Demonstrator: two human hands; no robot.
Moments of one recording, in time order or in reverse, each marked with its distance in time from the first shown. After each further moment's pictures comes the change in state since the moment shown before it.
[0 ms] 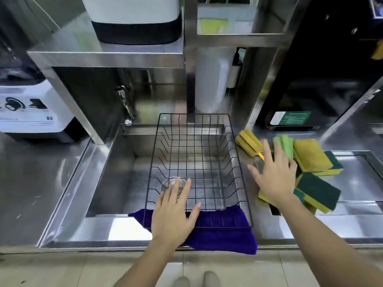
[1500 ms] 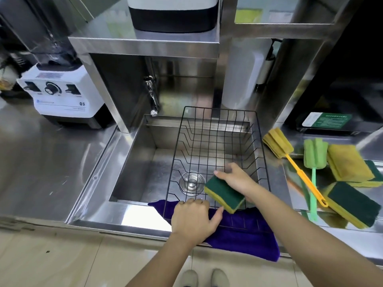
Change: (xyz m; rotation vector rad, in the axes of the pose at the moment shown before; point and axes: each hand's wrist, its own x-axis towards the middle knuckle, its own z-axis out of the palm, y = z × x) left_hand -0.004 0.000 0.004 0.099 0.038 0.072; right_hand -0.008 -0.125 0.003 0.876 -0.887 0.225
